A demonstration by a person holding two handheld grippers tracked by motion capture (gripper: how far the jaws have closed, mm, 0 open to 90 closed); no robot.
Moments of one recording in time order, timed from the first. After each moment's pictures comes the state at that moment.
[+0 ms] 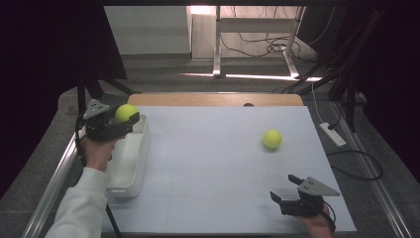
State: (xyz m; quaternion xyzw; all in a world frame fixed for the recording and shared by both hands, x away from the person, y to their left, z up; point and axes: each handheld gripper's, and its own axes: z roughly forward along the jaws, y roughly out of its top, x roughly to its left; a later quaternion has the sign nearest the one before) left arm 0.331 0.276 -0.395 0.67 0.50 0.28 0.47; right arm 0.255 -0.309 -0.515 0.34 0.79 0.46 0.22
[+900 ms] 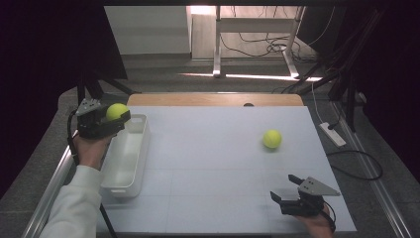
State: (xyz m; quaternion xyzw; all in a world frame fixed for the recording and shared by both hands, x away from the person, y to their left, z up) left arm 0.339 0.297 -0.400 0.66 0.54 0.29 0.45; right arm 0.255 -0.309 -0.515 0.34 0.79 0.46 0.22
